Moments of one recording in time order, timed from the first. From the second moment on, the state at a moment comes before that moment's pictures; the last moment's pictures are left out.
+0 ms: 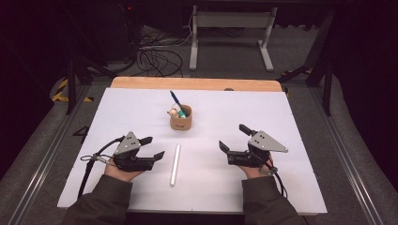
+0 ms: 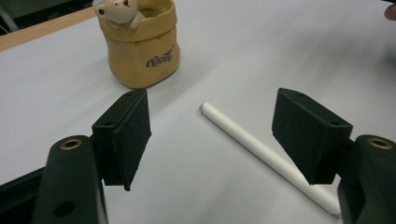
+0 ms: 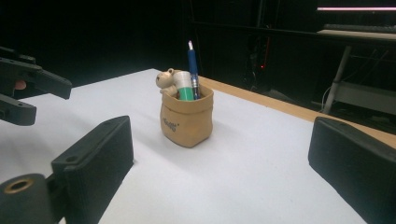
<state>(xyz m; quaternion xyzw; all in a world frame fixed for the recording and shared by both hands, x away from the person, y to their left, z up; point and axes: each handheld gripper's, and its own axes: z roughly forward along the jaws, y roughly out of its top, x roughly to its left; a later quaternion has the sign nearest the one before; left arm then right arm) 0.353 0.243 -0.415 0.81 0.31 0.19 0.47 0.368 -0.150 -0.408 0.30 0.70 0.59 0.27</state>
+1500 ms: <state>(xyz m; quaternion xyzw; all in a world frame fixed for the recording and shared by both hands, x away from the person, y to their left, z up) 0.363 0.174 -0.423 0.81 0.41 0.14 0.38 0.332 -0.211 -0.414 0.32 0.69 0.57 0.32</state>
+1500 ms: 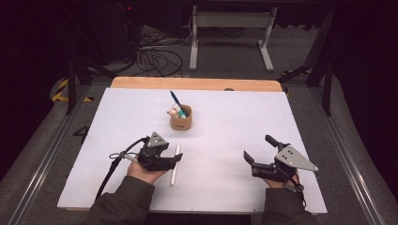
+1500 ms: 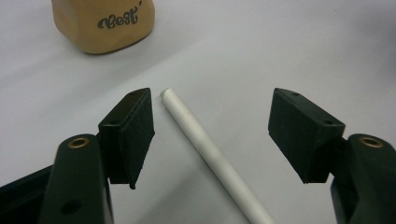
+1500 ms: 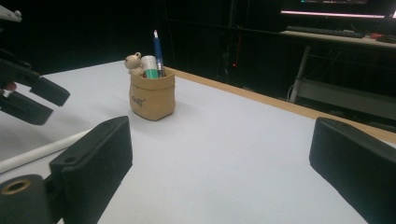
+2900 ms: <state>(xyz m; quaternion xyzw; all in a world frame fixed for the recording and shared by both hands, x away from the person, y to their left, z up) 0.377 0.148 -0.449 0.83 0.45 0.16 0.29 0.331 -0.210 -0.412 0.32 0.69 0.57 0.32</state>
